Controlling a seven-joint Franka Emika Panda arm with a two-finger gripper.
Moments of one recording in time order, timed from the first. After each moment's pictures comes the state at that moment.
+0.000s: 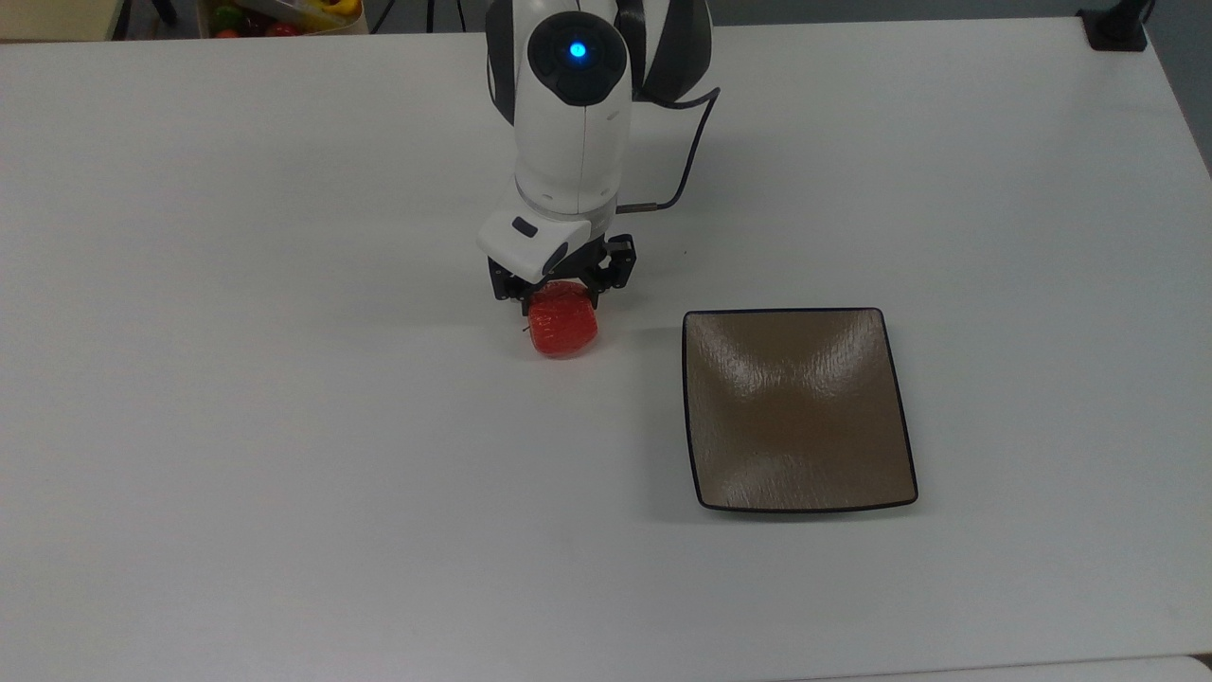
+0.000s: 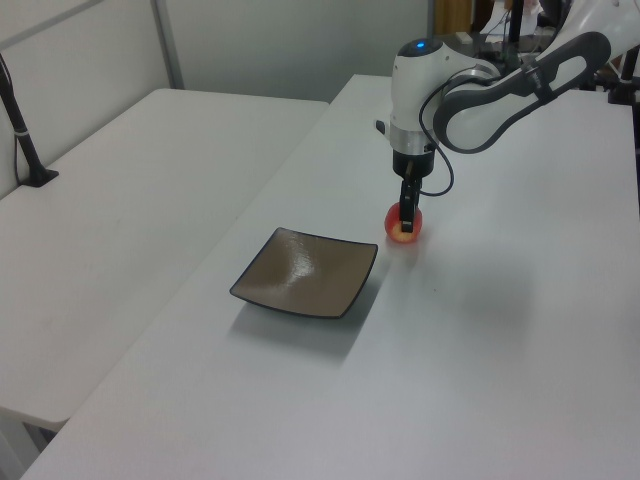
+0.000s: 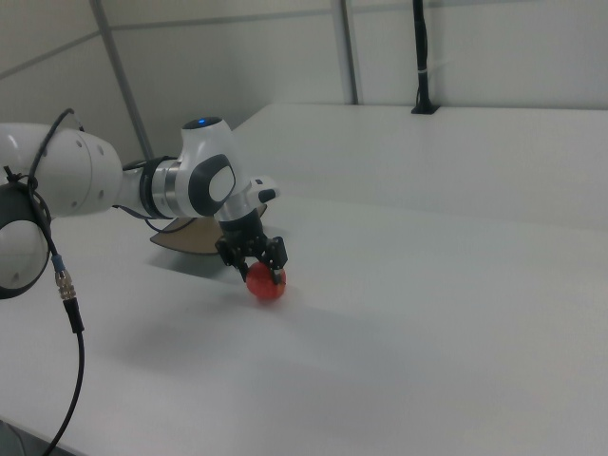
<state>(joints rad) 0.15 0.42 0.03 -1.75 -0.13 2.21 0.02</state>
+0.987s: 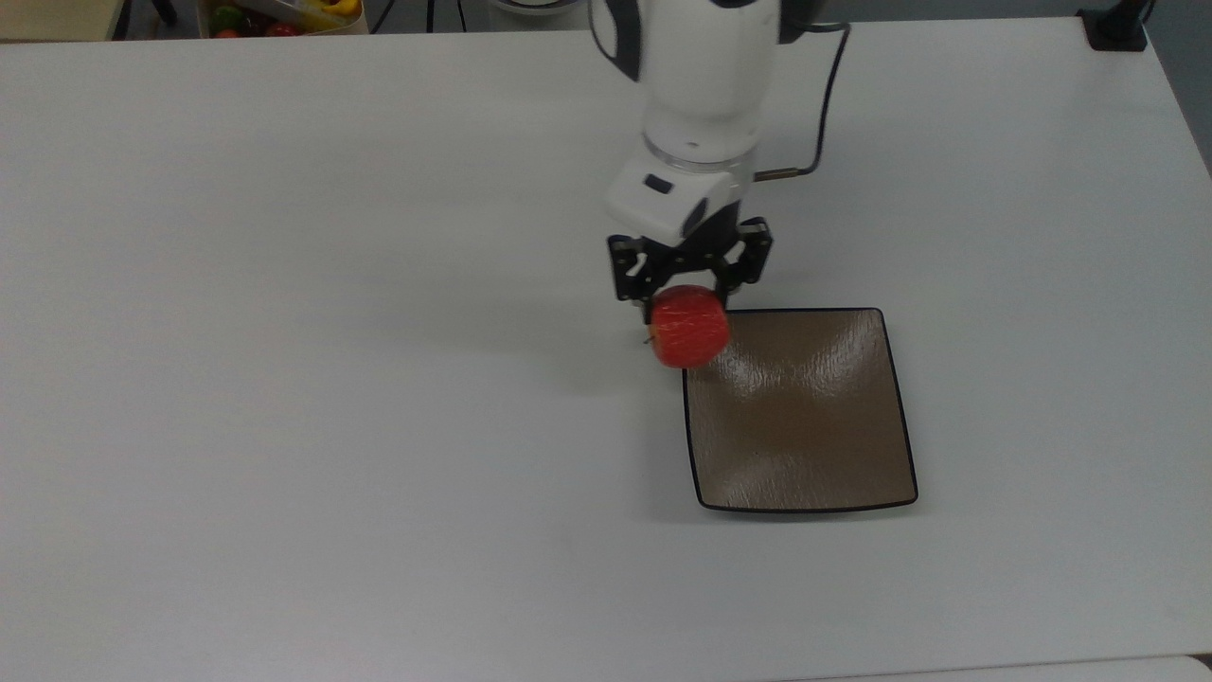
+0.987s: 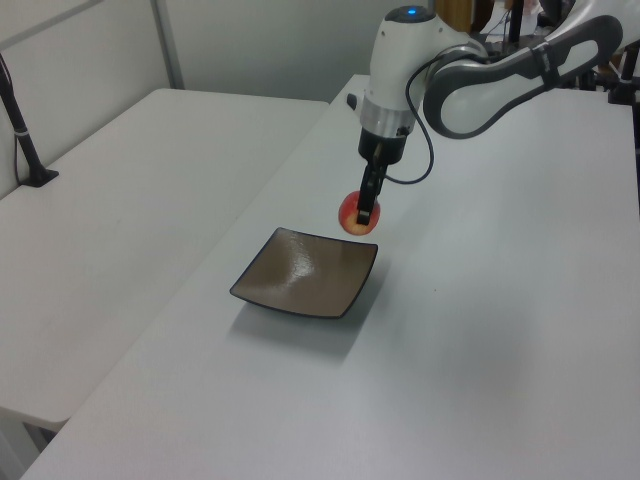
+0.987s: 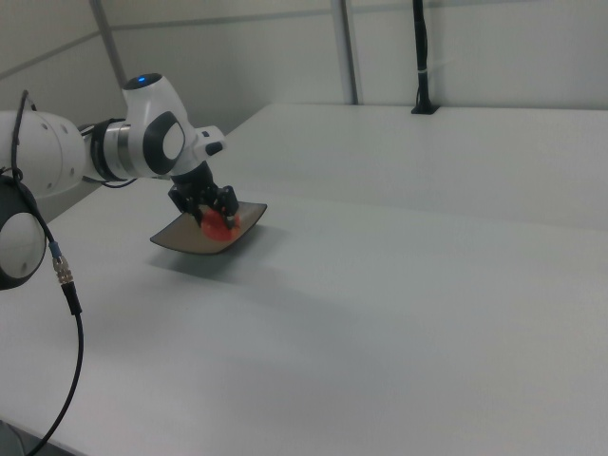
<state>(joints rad) 0.24 0.44 0.12 -1.56 -0.13 2.22 0.16</state>
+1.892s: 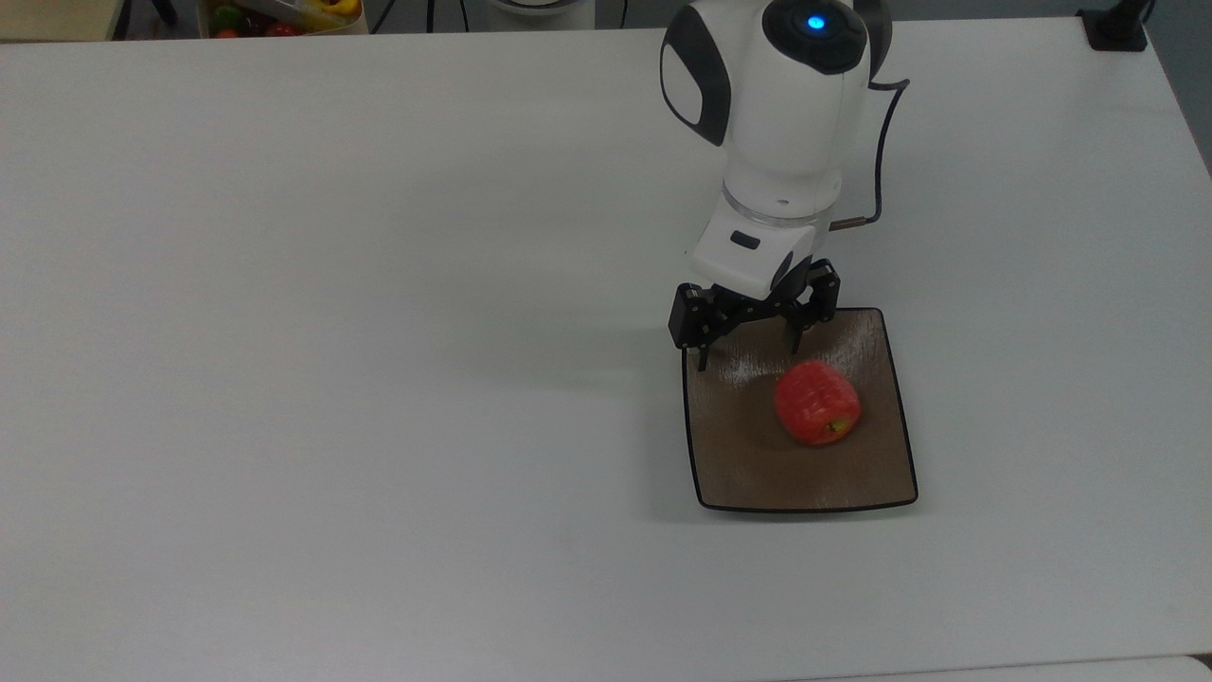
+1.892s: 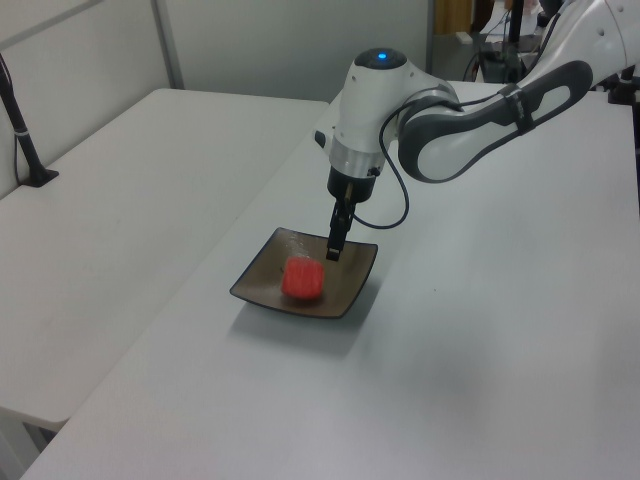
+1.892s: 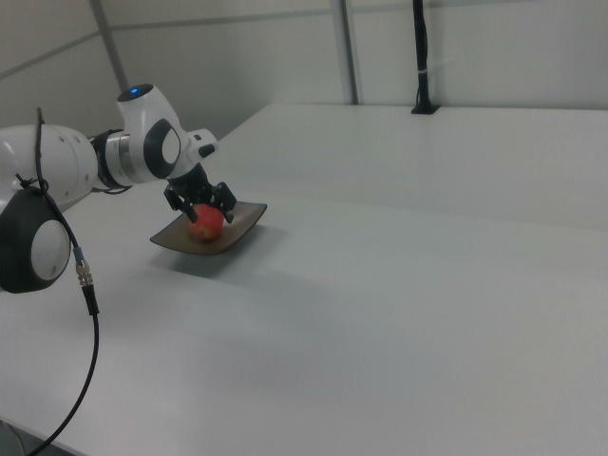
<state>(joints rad) 0.31 0.60 0.12 -1.39 -0.19 2.25 0.20</state>
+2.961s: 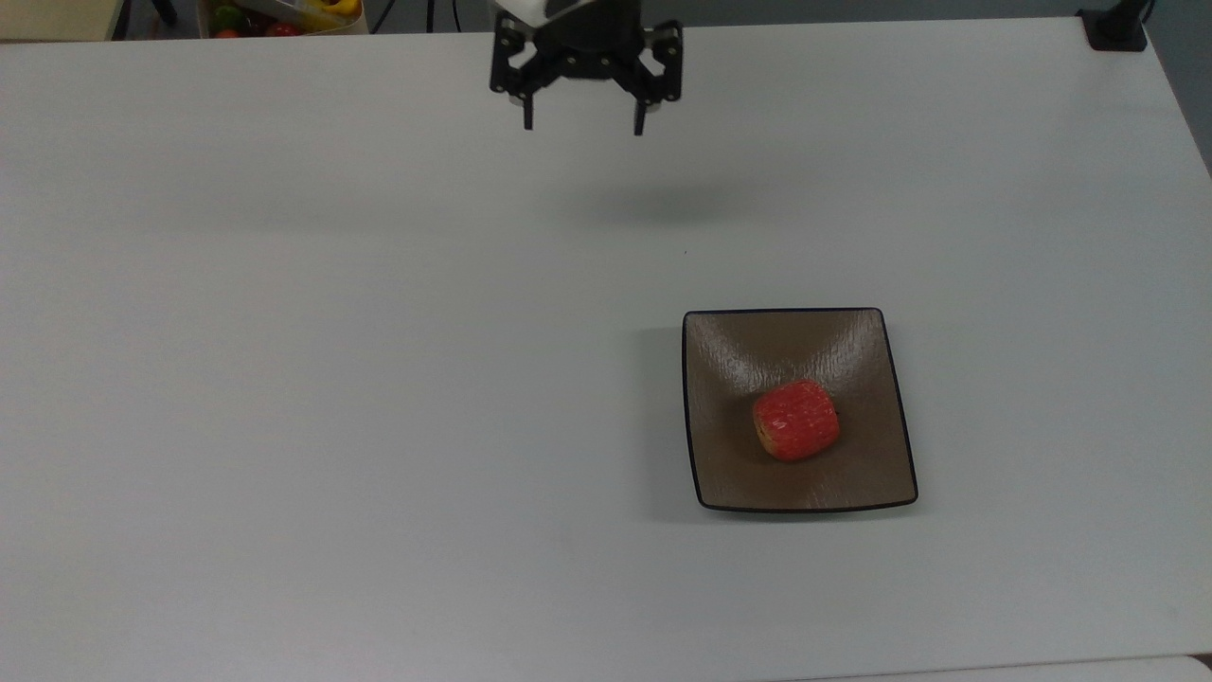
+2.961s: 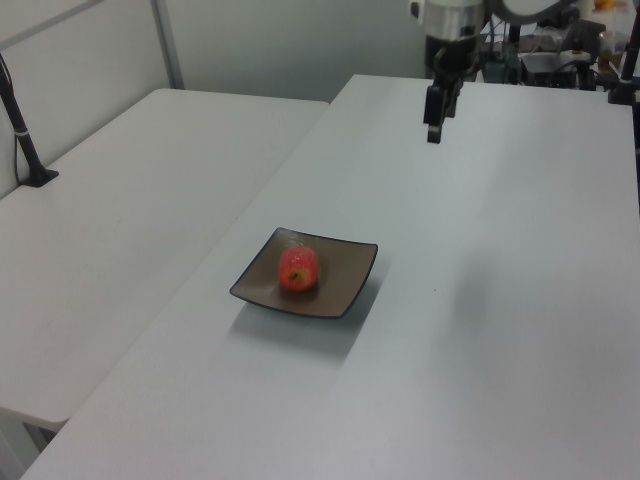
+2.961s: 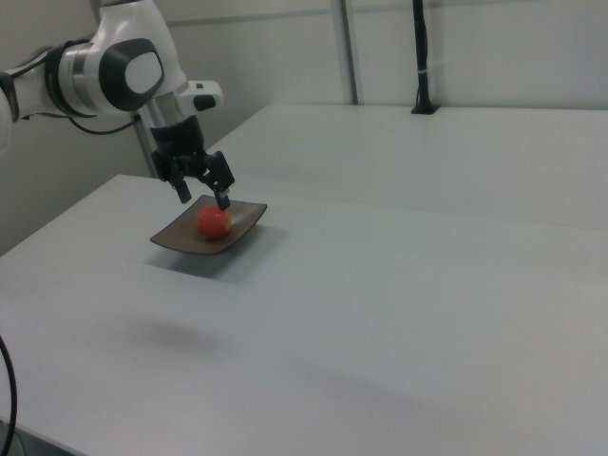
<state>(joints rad) 0.19 0.09 0.04 -1.67 -0.07 1.82 0.18</state>
